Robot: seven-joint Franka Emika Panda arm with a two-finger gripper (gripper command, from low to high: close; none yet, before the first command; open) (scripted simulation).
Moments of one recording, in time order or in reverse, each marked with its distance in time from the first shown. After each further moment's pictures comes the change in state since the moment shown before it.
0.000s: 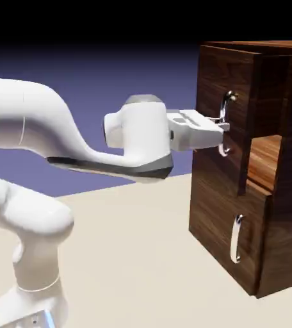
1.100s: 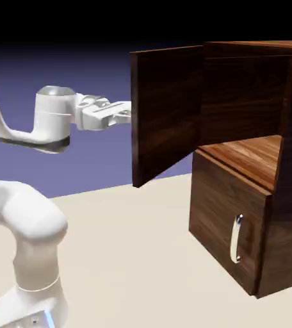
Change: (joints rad) arm -0.197 0.020 1.185 -0.080 1.328 -1.051 -0.159
